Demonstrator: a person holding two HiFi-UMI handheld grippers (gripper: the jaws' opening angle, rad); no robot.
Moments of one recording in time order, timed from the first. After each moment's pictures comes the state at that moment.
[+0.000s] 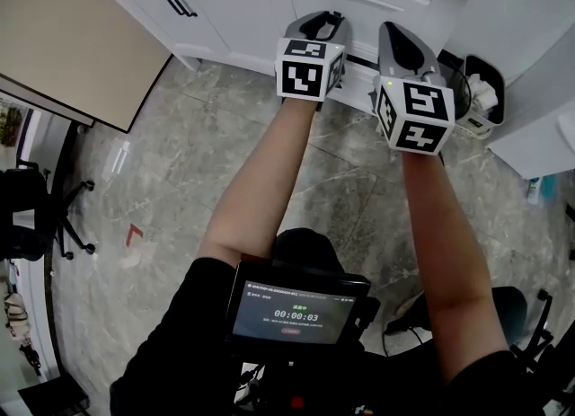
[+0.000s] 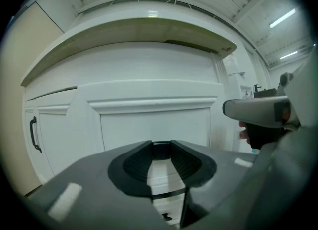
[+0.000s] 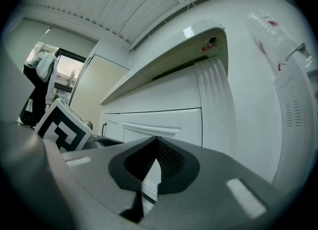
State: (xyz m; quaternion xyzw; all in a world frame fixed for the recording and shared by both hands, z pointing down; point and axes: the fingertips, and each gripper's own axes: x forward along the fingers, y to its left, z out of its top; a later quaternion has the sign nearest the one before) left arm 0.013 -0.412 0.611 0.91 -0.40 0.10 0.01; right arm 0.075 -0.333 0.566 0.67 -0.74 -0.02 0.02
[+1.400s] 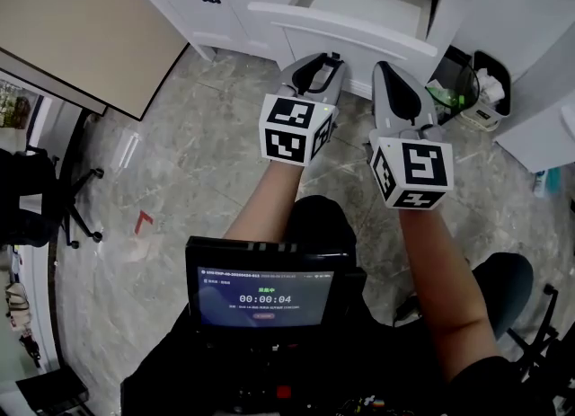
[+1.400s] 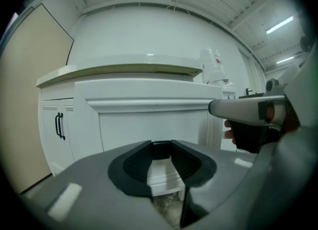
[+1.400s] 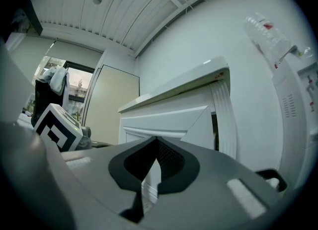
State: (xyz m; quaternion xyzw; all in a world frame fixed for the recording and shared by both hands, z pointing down) left arm -0.070 -0.280 0.611 0.92 -0.37 0.10 0.02; right arm -0.012 -0.221 0.561 0.64 -0.77 -0.01 -0.02
